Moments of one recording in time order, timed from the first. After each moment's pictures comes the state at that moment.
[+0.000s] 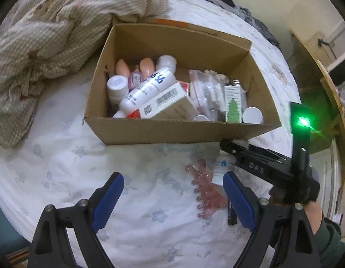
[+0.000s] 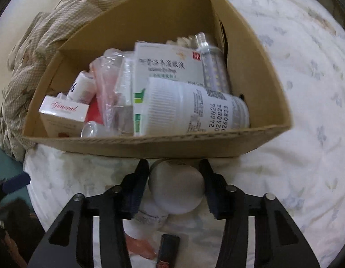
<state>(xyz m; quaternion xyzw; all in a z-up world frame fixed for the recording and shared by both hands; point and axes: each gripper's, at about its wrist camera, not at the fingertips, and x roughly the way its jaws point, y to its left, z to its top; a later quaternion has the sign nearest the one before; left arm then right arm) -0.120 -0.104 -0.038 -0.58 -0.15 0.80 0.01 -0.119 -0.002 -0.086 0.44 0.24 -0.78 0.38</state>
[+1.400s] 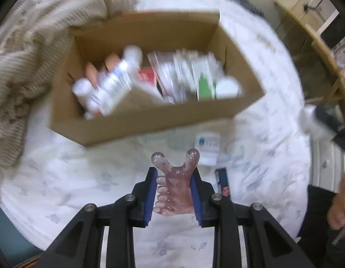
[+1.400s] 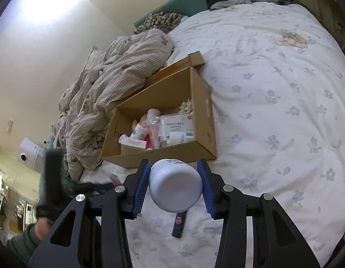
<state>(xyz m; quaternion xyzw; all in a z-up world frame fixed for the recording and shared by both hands) -0.127 -0.047 -0.031 -0.59 -0.06 0.80 0.04 -0.106 0.111 0.041 0.39 0.09 -0.77 0.50</state>
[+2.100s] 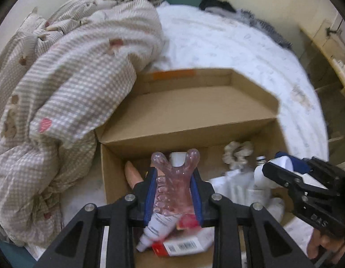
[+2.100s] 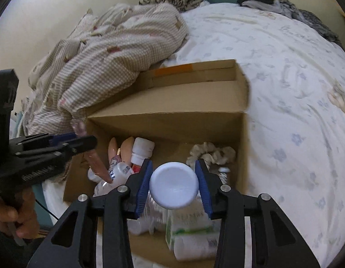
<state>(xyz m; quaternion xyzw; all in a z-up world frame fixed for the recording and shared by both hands) -0.299 -0.128 -0.001 -0.57 -0.03 0.82 -0.02 -0.155 -0.095 0.017 0.38 0.24 -0.76 0.46</state>
